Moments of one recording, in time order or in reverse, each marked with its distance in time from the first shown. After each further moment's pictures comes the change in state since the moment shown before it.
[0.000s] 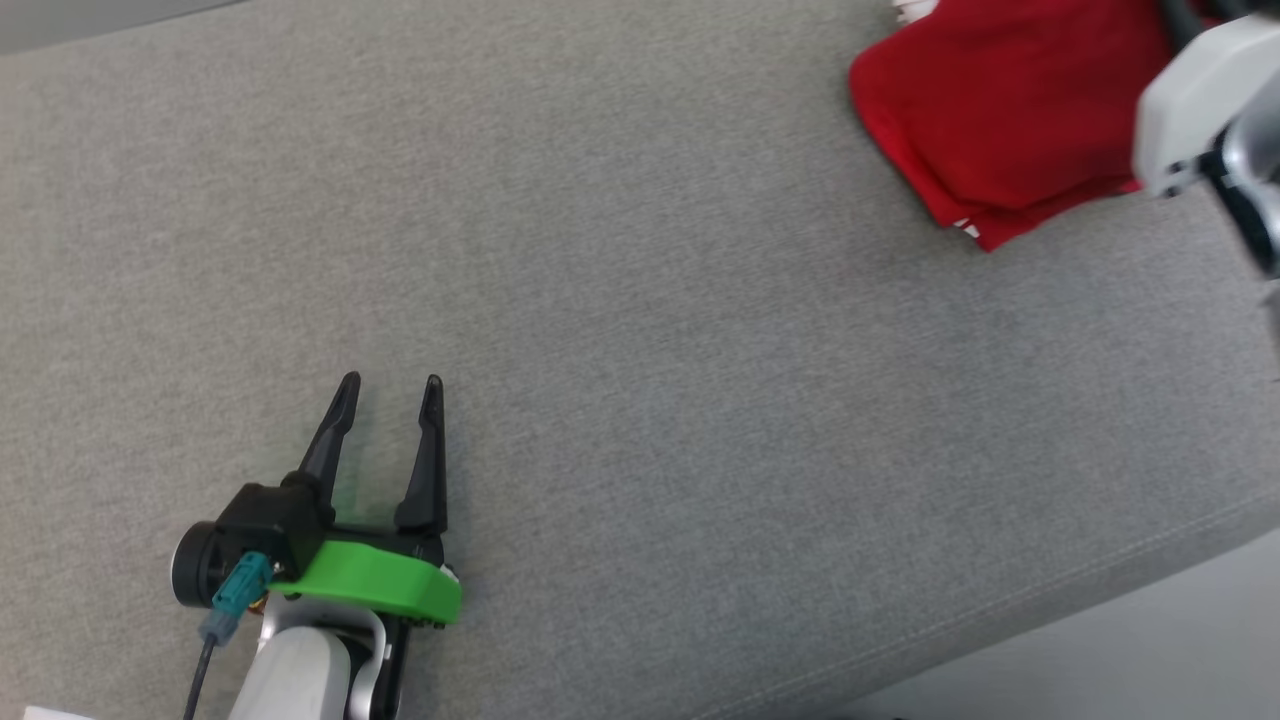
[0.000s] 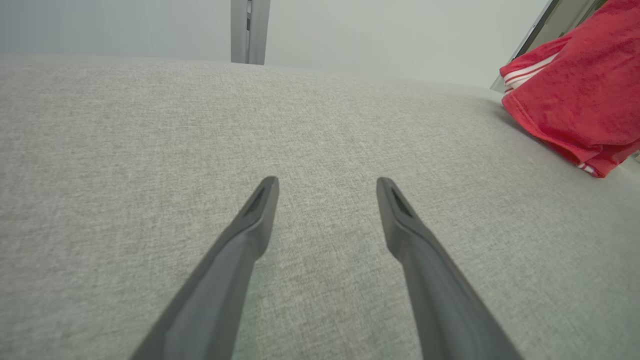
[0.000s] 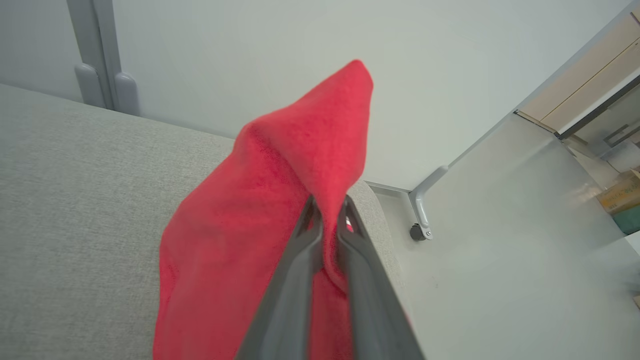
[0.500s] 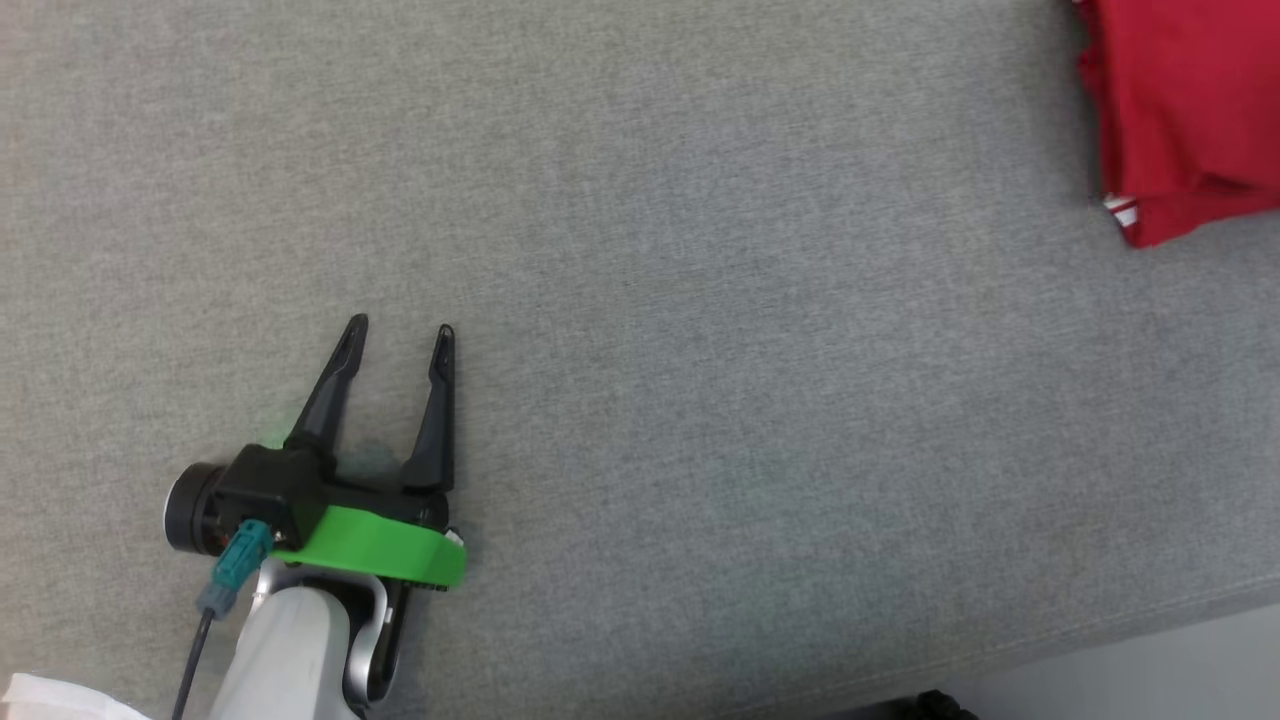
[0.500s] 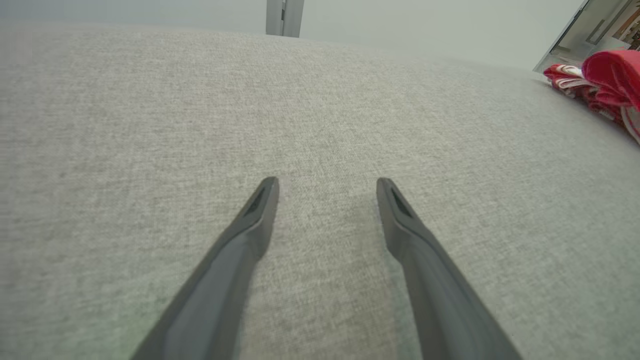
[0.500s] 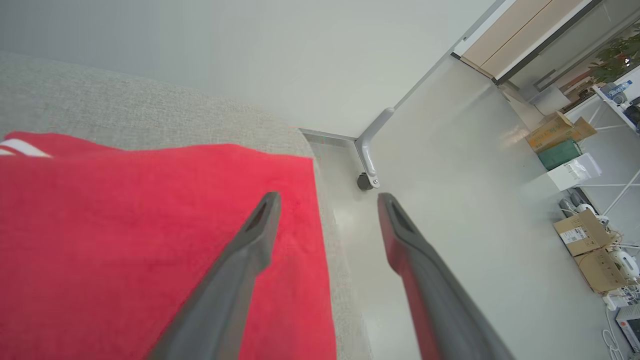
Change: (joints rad) left arm -0.056 0.012 -0.011 -0.033 0.043 -0.001 -0.003; right arm -0.079 -0.178 -0.249 0.321 -0.115 0.000 -0.149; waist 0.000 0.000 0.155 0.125
